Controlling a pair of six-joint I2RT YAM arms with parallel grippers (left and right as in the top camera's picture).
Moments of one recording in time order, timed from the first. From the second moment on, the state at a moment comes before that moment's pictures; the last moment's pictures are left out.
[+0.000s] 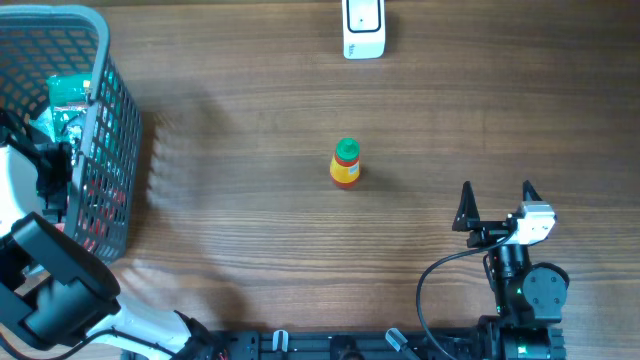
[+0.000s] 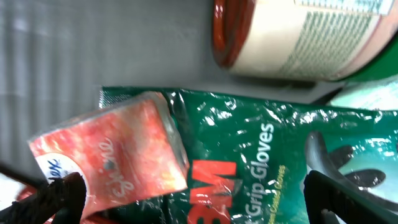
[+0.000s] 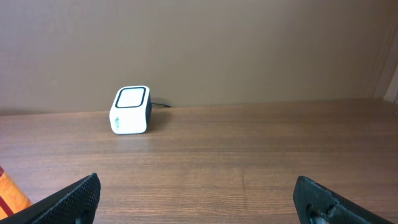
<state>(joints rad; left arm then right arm) 0.68 1.82 1.35 -0.85 -0.12 -0.99 -0.02 0.02 0.01 0.00 -0.05 0.05</state>
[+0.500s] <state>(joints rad) 0.70 1.92 1.36 -0.86 -0.17 -1.04 -0.02 0.02 0.01 0.00 -0.05 0.05</state>
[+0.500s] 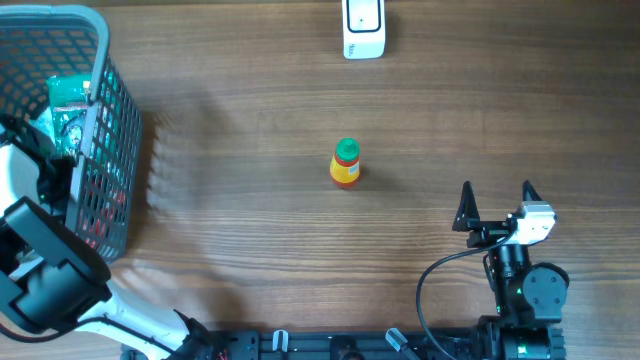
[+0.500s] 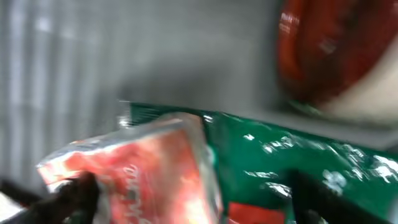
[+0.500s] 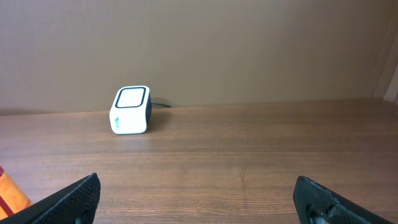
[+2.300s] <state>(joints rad) -0.14 1.28 1.35 -0.79 0.17 -0.97 -0.02 0.02 0.01 0.00 -0.05 0.05</state>
